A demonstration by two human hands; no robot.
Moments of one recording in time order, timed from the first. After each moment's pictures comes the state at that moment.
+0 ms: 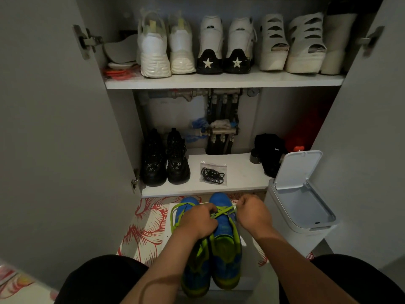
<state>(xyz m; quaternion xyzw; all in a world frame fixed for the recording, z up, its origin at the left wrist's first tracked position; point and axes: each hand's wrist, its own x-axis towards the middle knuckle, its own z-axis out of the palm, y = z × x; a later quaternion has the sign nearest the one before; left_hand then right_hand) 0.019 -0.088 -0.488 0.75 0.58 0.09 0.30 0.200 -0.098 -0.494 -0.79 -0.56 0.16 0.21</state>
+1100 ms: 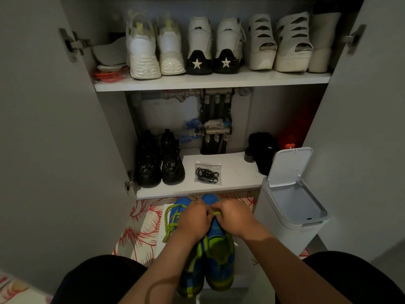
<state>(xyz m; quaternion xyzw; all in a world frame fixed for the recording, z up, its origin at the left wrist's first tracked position) 0.035 -0.089 -0.500 0.80 0.56 0.14 0.17 0.188 -0.103 -0.491 -0.62 -0.77 0.12 0.10</state>
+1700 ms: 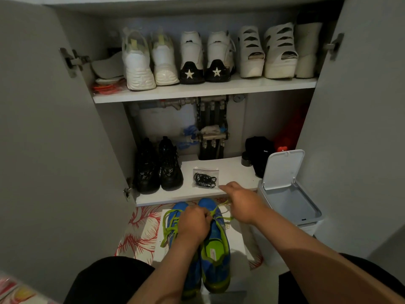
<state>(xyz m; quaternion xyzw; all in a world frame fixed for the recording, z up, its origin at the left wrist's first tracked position) 0.048 -0.098 -0.494 0.77 0.60 0.15 0.14 0.234 -0.093 -0.459 -0.64 -0.76 0.11 0.08</state>
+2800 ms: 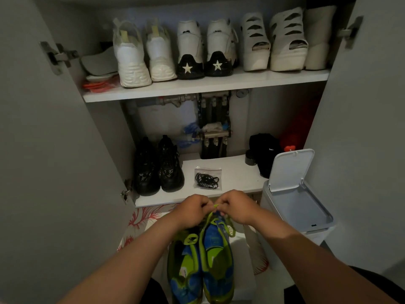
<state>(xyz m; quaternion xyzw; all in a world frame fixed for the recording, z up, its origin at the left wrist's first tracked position) 0.037 -0.047 -0.459 0.79 0.49 0.12 0.34 0.219 -0.068 -0.466 -0.61 -0.69 0.34 0.19</state>
